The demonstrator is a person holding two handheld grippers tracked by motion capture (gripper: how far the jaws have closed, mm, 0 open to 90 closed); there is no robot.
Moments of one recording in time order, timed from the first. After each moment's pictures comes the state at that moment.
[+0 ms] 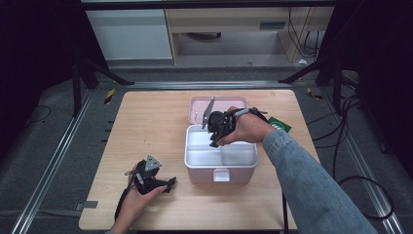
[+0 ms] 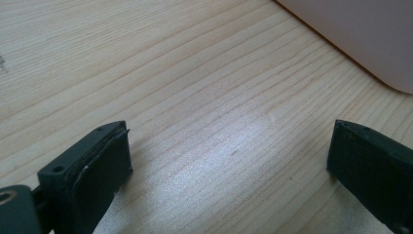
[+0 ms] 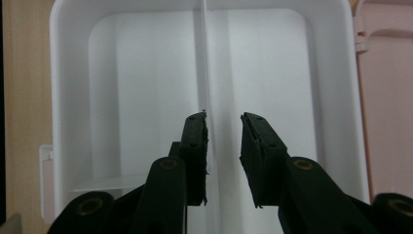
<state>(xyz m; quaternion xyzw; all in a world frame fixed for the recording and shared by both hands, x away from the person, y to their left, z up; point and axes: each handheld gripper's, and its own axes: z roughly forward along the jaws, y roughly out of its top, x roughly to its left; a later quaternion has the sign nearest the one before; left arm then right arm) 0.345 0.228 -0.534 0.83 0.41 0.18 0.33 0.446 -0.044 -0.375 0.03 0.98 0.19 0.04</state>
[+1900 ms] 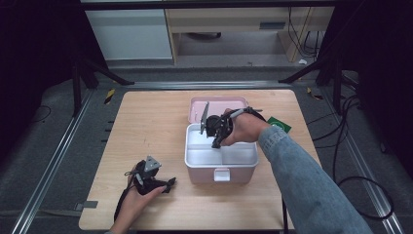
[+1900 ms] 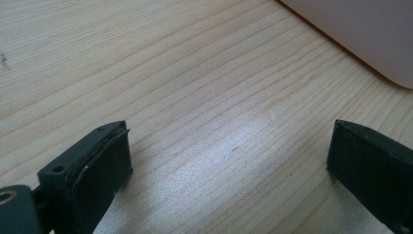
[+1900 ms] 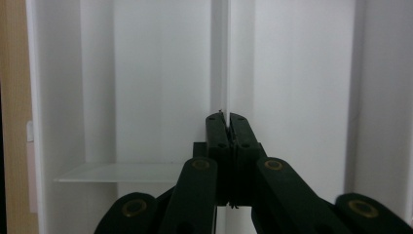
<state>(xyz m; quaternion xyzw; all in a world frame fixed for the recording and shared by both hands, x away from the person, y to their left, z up) 0.343 0.229 -0.534 0.83 0.42 0.18 0.33 0.449 -0.037 -0.384 0.00 0.99 0.14 0.02</state>
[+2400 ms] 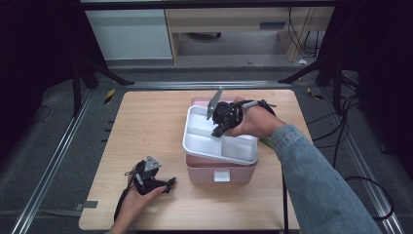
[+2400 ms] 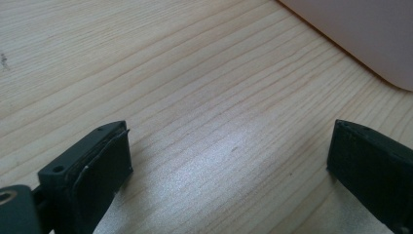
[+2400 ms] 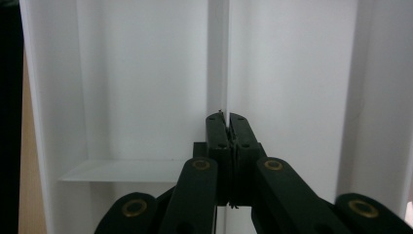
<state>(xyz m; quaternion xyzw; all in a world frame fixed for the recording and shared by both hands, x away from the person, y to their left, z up) 0.343 0.230 -0.533 0.83 0.42 0.18 0.33 0.442 -0.063 -0.333 0.04 0.97 0.24 0.06</state>
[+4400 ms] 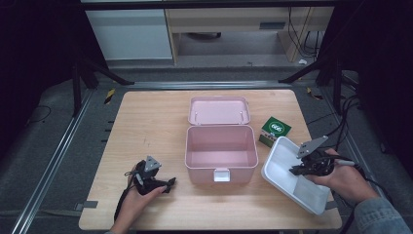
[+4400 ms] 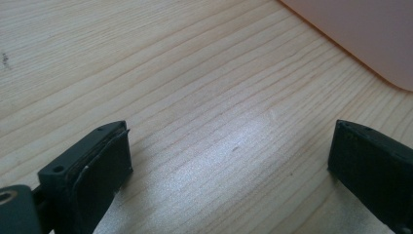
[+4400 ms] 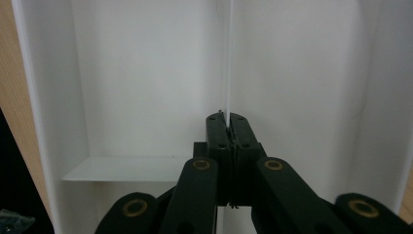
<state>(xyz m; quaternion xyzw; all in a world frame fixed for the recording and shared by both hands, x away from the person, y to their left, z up) 0.343 0.229 -0.534 0.83 0.42 0.18 0.33 0.347 -0.291 -0.440 0.26 0.93 0.24 0.08</state>
